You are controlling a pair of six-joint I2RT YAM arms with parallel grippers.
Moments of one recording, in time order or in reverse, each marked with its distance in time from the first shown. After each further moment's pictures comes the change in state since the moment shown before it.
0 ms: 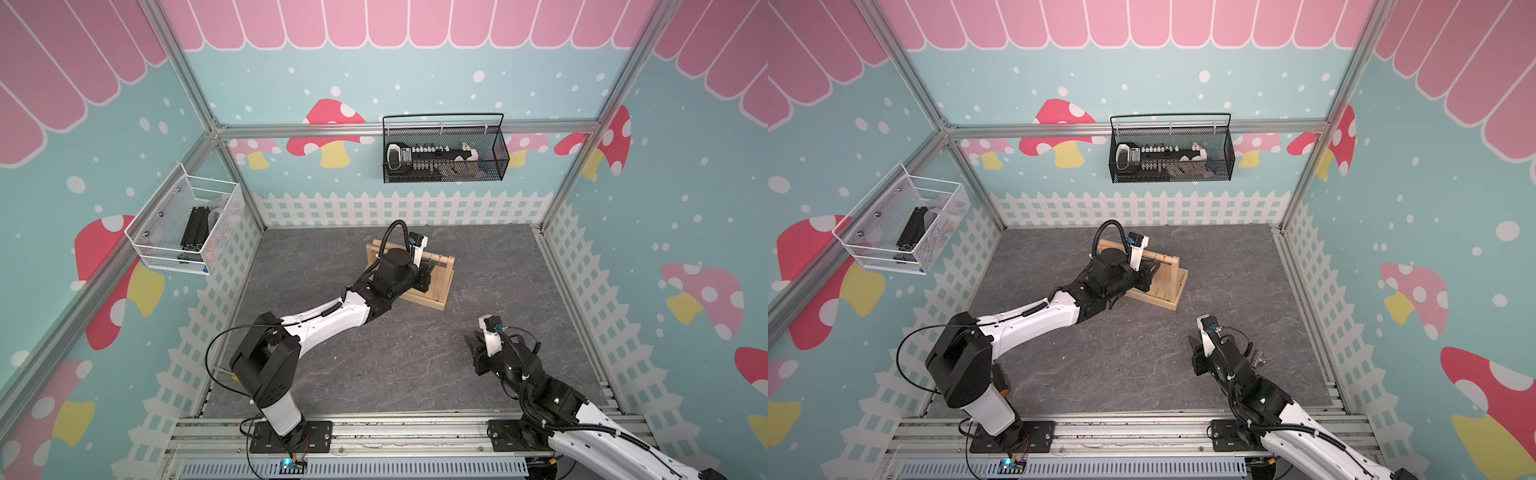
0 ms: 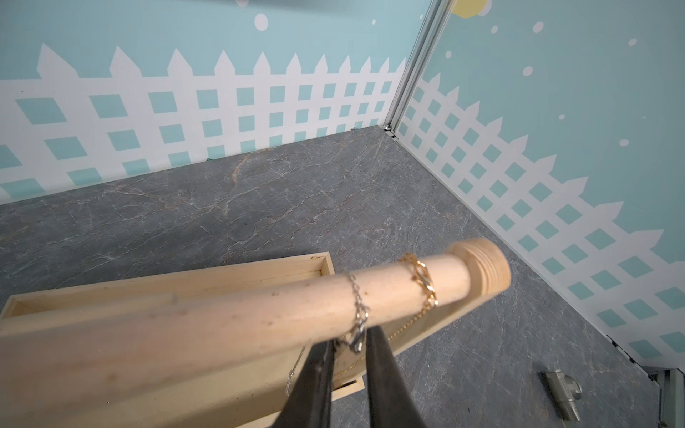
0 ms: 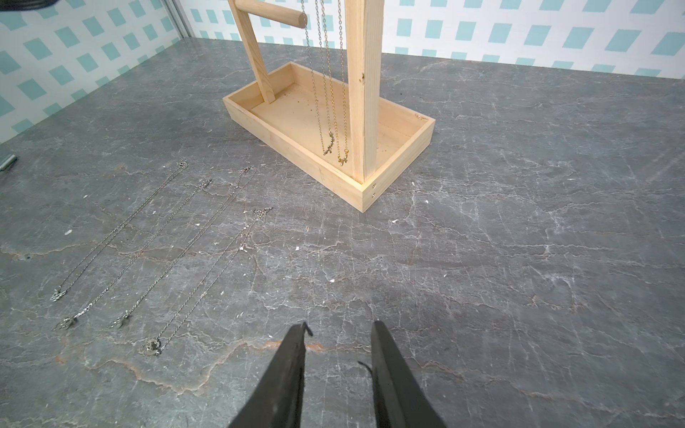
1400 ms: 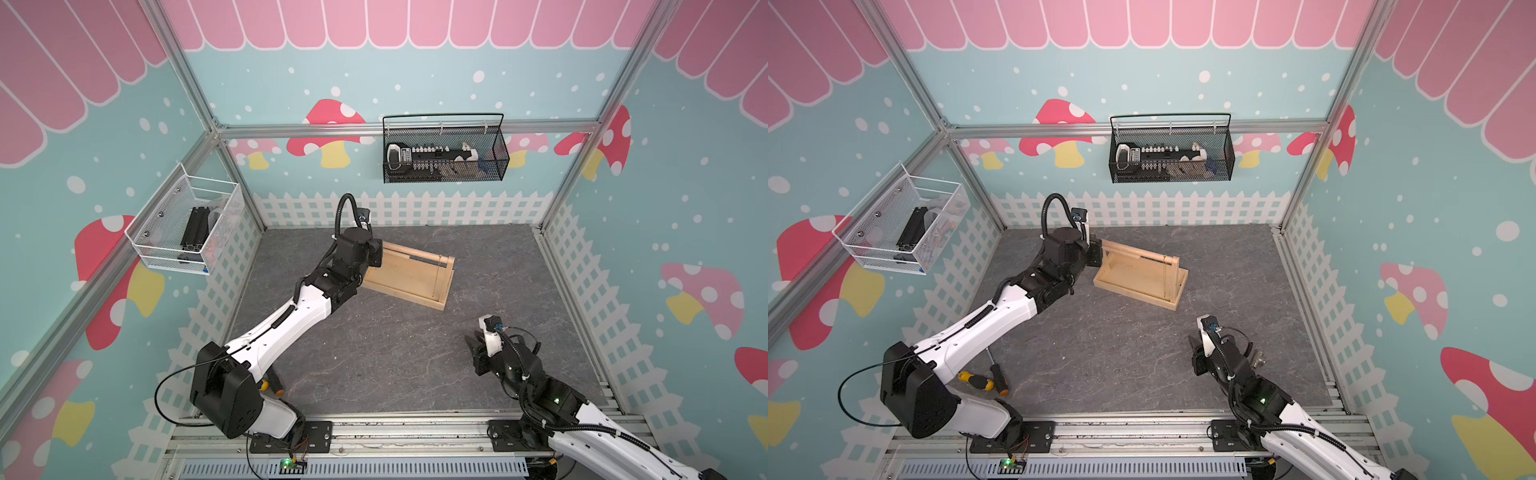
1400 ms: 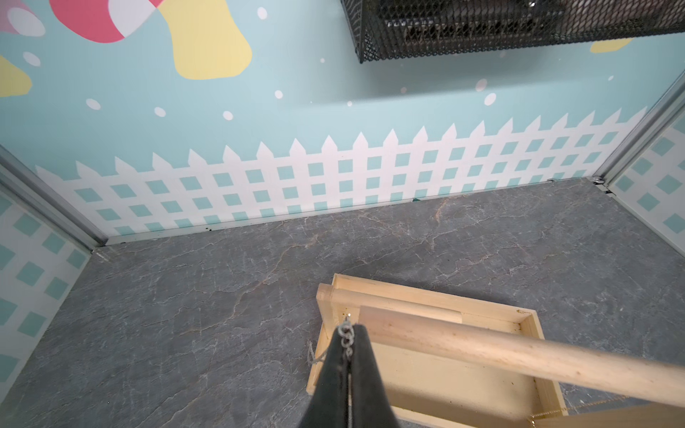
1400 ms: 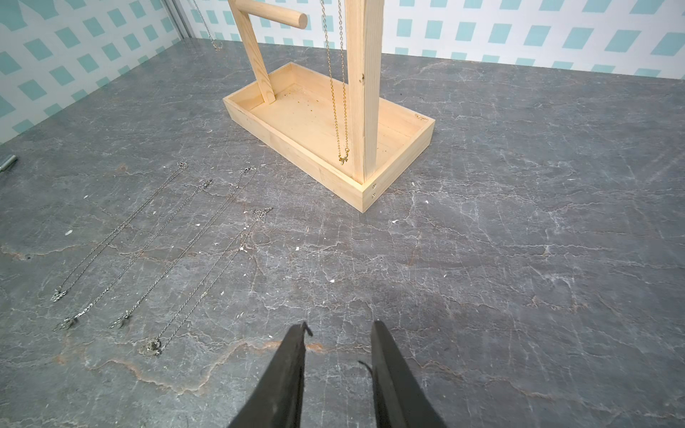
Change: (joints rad) left arm 0.180 -0.243 0.040 -0.304 -0.412 0.145; right arm 0.000 -0.001 0.000 0.000 0.000 0.000
